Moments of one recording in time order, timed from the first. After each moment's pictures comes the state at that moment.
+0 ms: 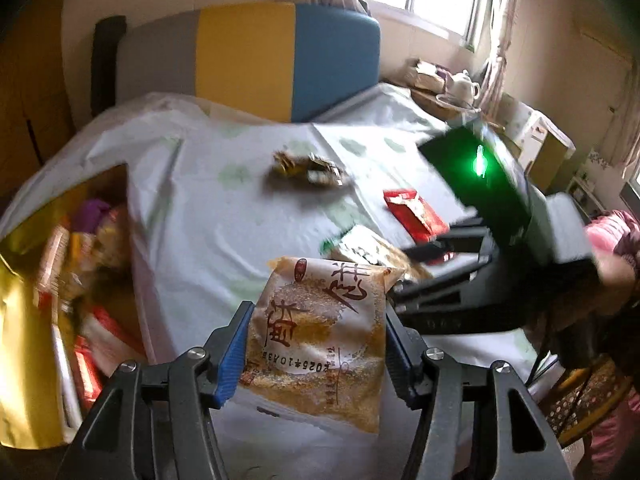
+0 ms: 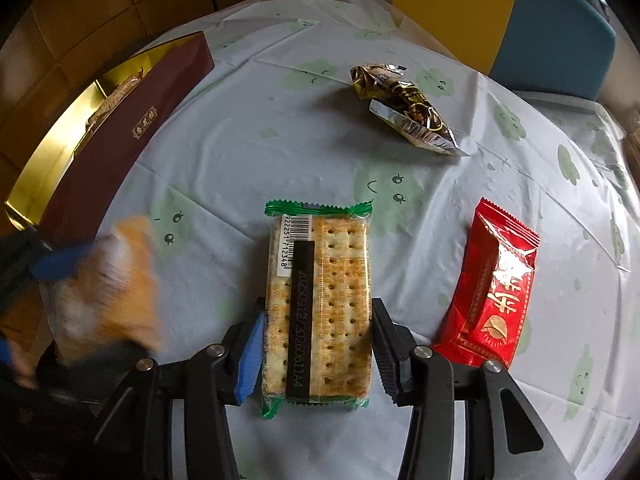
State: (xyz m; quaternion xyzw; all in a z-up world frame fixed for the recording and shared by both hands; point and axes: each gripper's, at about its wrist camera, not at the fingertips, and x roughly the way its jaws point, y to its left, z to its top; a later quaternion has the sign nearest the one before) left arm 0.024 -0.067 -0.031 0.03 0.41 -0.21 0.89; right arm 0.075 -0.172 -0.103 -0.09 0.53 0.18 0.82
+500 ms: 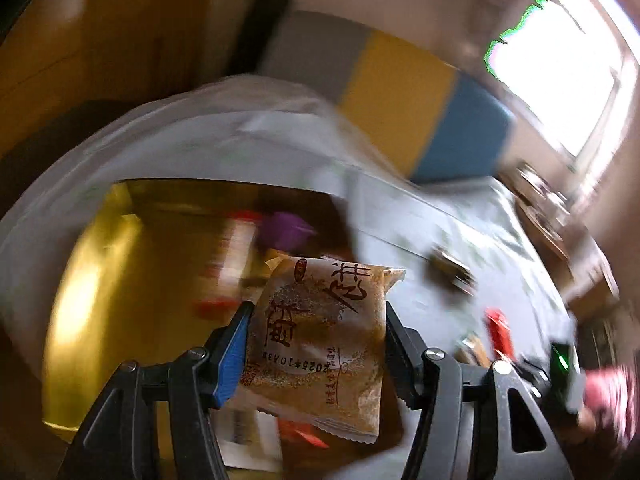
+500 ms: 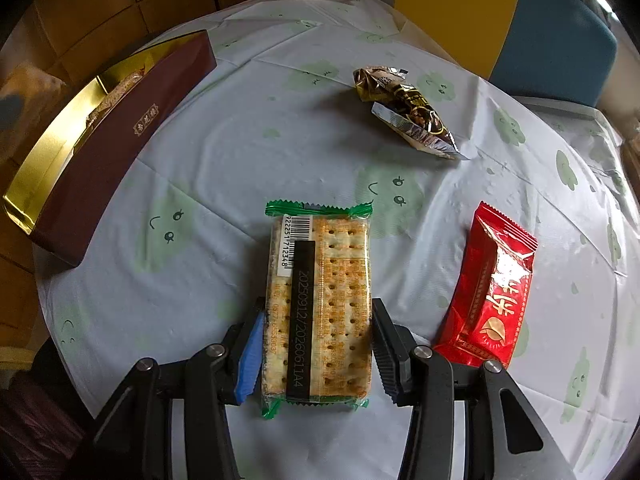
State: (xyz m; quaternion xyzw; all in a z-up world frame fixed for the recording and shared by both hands) left arm 0.070 0.120 0.010 -0.15 0.42 -0.03 0.90; right arm 0.076 -0.168 -0.102 -0.10 0.53 0.18 0.82
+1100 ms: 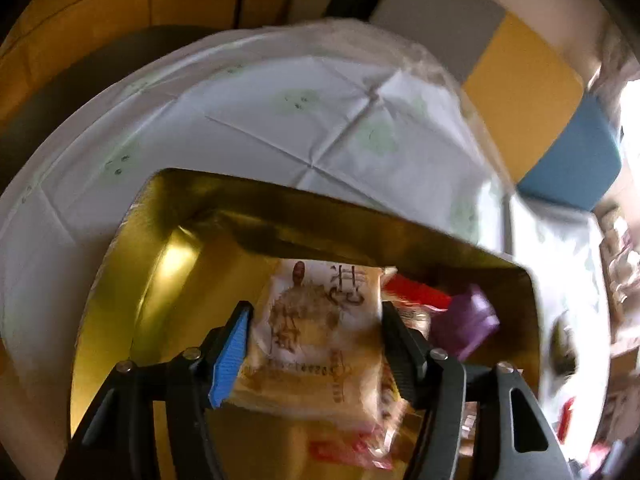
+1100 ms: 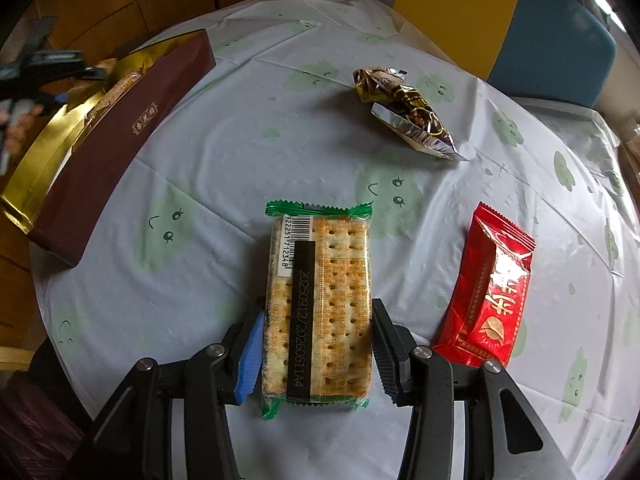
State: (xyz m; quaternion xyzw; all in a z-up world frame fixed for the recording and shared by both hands) left arm 0.200 0.202 -0.073 -0.18 0.52 0.10 0.83; right arm 0.075 -0.167 -0.102 -0.10 0.53 0.17 0.82
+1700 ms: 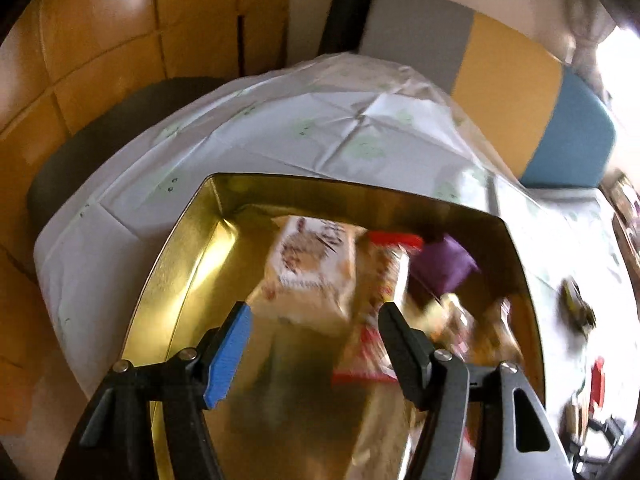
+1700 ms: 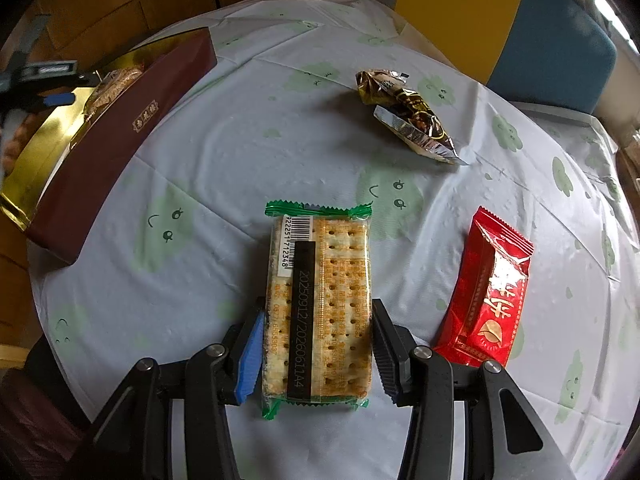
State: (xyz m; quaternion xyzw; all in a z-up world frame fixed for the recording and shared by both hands) left arm 0.118 0.165 -0.031 -0.10 0.46 0.12 0.88; right arm 0.074 -0.164 -0.103 -0.12 0.53 0.17 0.83
